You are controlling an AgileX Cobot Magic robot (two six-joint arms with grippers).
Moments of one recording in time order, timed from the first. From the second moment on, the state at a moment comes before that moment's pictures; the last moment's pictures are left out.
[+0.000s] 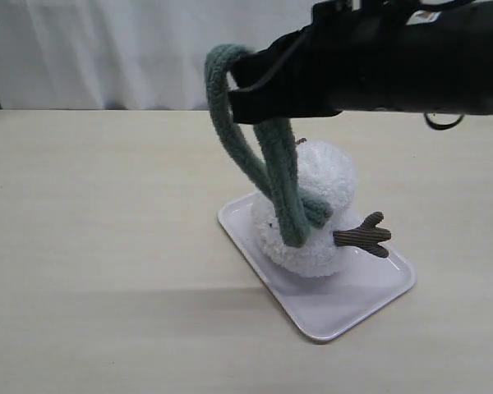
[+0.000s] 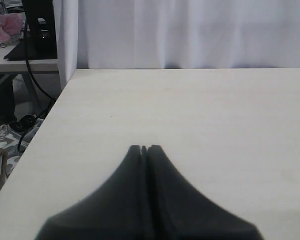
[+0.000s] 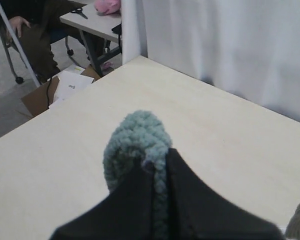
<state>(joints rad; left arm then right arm) 0.03 0.00 0.00 -0.05 0.32 0.08 0.62 1.32 -1.05 0.71 0.28 -0.68</state>
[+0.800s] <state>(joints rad) 0.03 0.00 0.00 -0.05 0.32 0.08 0.65 1.44 -1.02 0.66 0.28 -0.61</state>
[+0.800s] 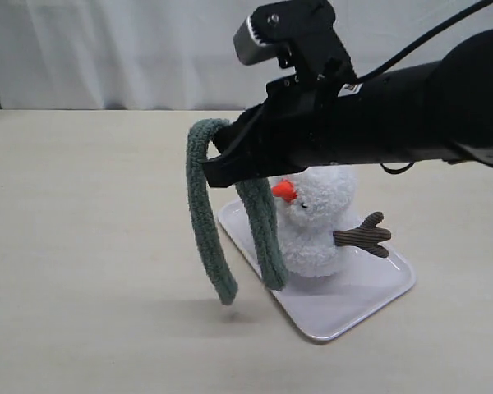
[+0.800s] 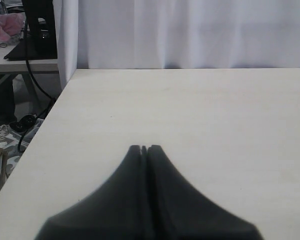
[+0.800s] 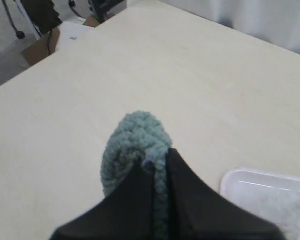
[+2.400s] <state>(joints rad) 0.03 0.00 0.00 -0.05 0.32 0.08 0.40 1.46 -0.99 -0.14 0.48 0.18</state>
